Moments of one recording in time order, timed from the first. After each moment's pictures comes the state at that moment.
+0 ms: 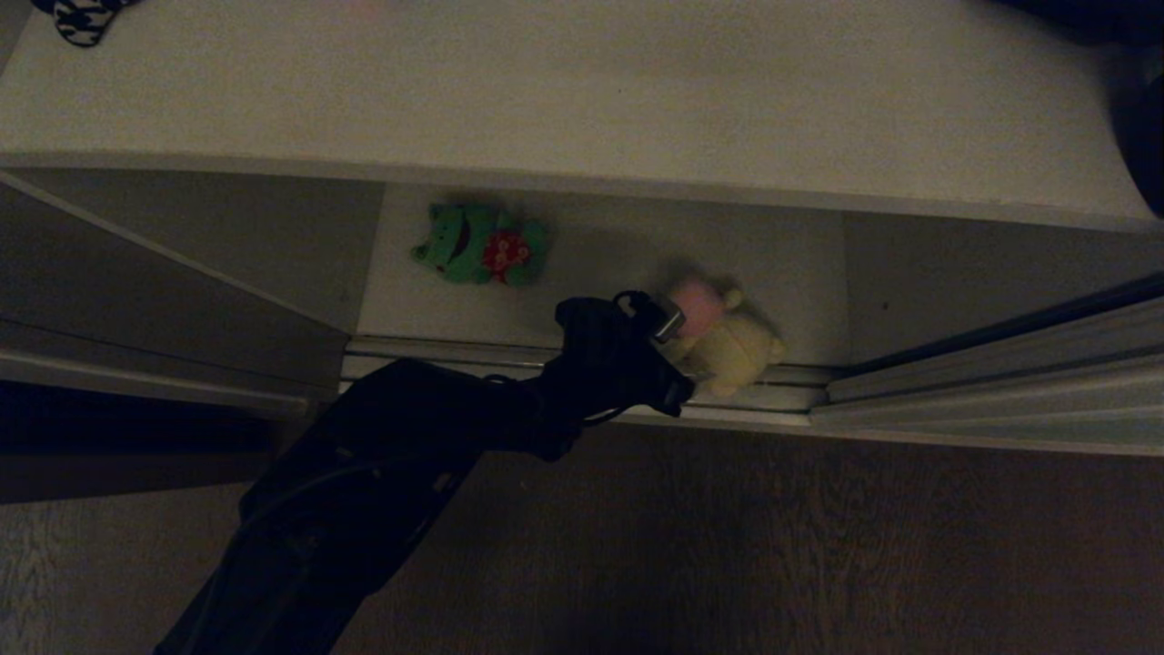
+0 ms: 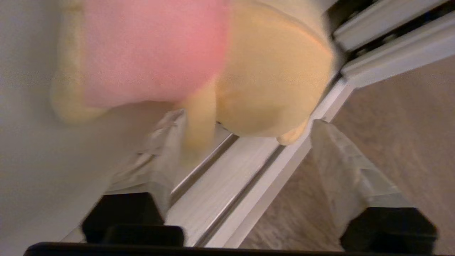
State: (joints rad) left arm -0.59 2.59 -1.94 -0.58 -0.34 0.27; right arm 0.00 0.00 0.00 0.02 0.00 -0.03
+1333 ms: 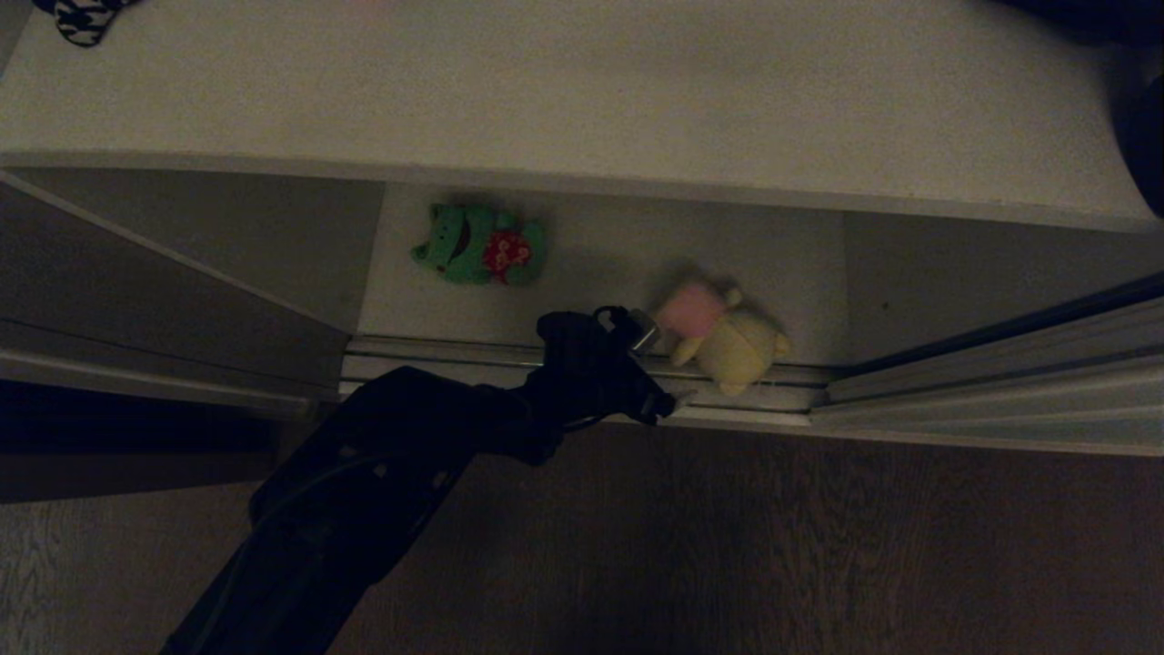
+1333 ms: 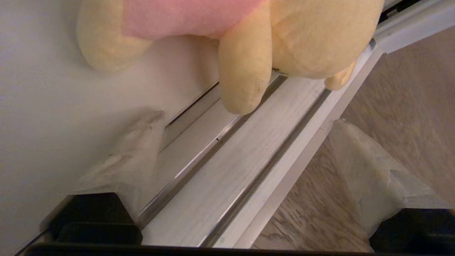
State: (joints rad) left arm -0.53 2.65 -1.95 -0.60 -0.41 0.30; right arm 0.00 0.00 0.00 0.02 0.00 -0.03
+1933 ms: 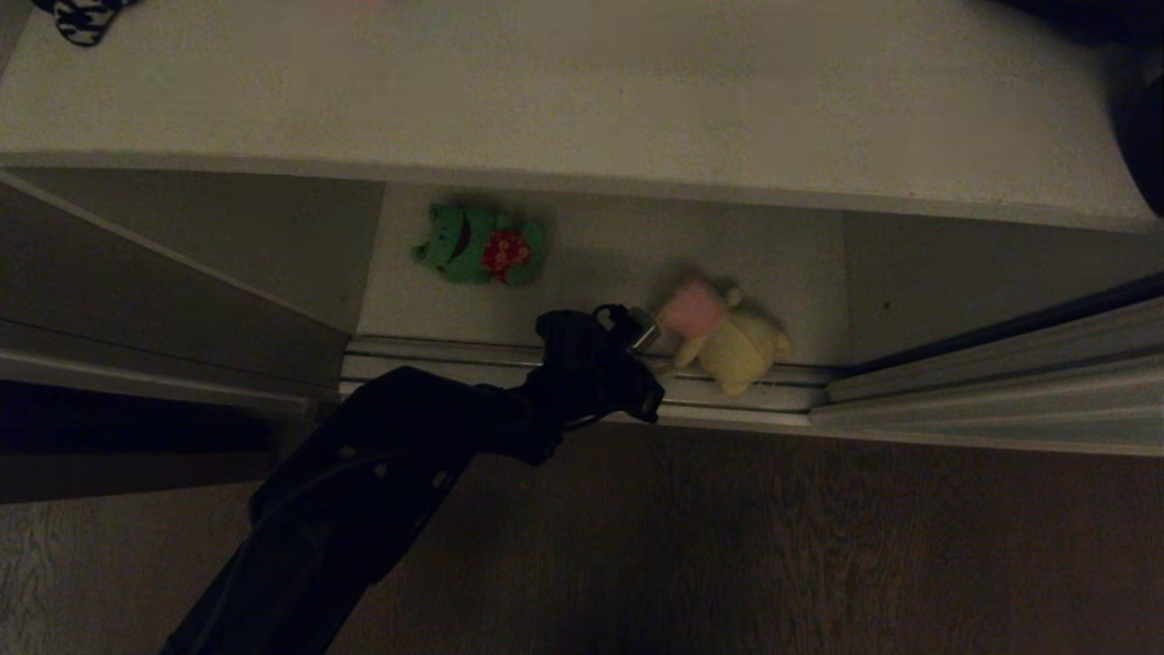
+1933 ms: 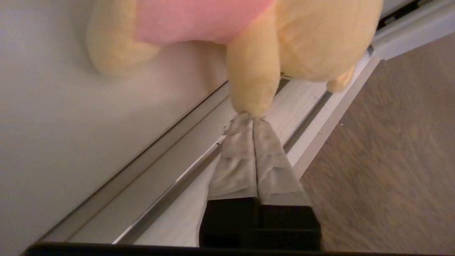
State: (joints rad) left arm -0.53 2.65 -1.94 -0.61 -0.42 0.28; right arm 0.00 0.00 0.00 0.02 0.00 -0.03
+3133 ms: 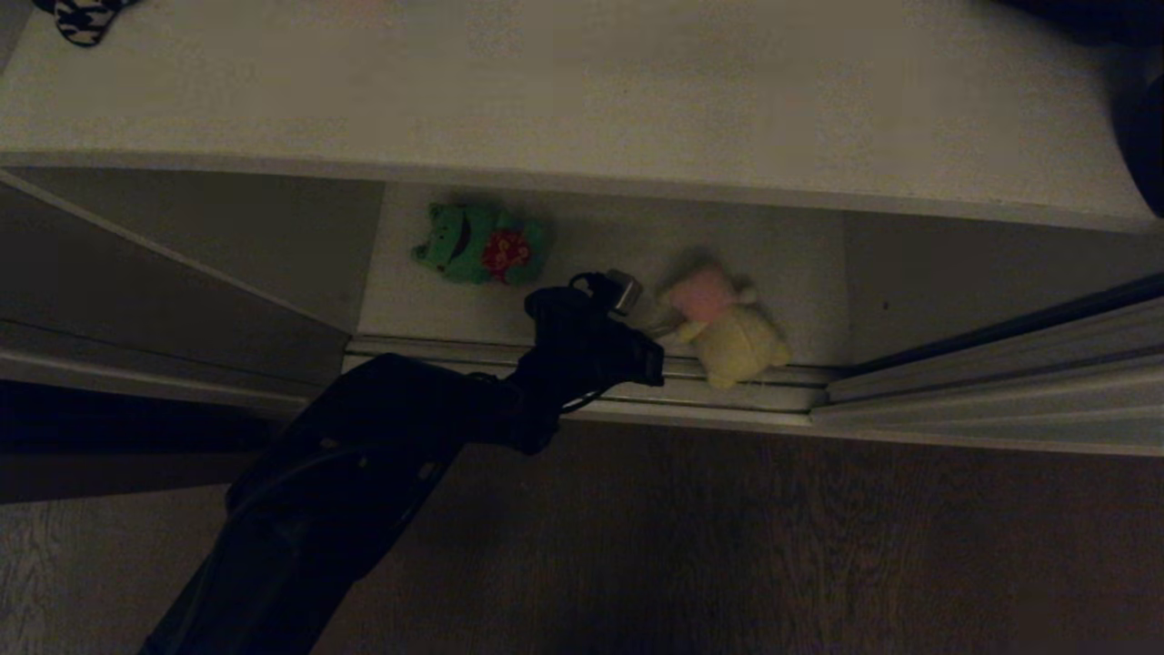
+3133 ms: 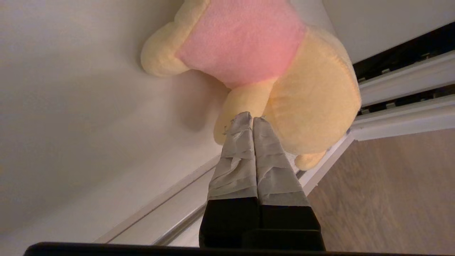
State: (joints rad) left arm -0.53 2.60 -1.92 -0.74 -0.37 0.02; right arm 0.00 0.00 0.00 0.02 0.00 -0.03
